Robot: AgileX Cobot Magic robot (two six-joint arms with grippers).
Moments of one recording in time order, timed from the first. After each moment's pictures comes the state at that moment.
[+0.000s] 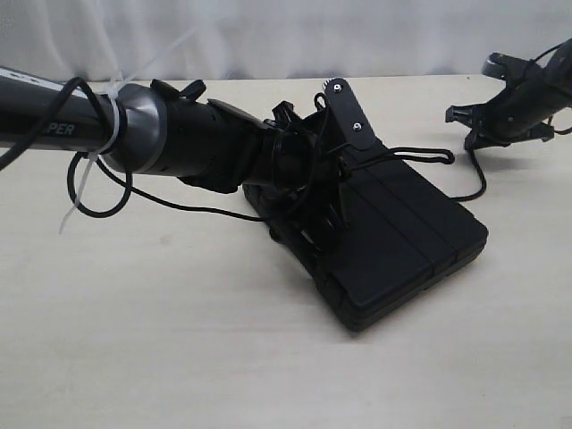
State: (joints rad) left arm -0.74 2.07 -1.30 -1.62 0.06 2.11; right arm -0.18 2.43 -1.83 0.33 0.67 -0.24
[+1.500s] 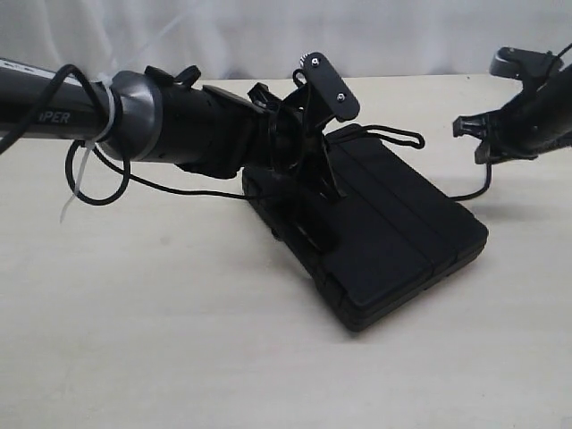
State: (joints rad) left arm -0.72 2.07 -1.33 -1.63 -0.07 2.02; right arm -0.11 1.97 -1.31 0.24 0.58 -0.22
